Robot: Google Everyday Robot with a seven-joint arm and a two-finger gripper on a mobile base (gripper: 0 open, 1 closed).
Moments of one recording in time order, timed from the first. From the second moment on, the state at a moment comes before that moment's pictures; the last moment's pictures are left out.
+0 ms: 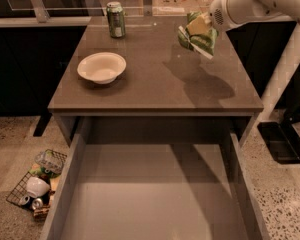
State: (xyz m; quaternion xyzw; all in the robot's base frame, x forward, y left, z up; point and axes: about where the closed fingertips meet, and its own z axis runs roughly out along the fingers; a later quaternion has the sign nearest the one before) arm 0.749 -0.159 0.947 -0.30 0.84 0.09 0.45
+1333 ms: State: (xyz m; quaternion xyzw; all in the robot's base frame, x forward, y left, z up) arm 0.770 -0.075 0.991 -0.35 0.78 0.11 0.50
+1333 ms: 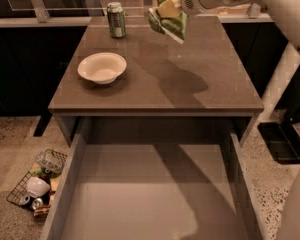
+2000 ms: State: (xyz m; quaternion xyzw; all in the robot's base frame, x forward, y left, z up) arm 0.776 0.006 0.996 -0.39 0.74 0.13 0.53
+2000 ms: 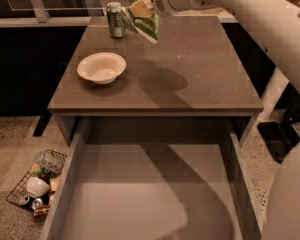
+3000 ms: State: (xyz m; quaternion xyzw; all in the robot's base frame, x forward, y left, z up) arm 0.752 0.084 0.971 -0.41 0.73 0.14 0.53
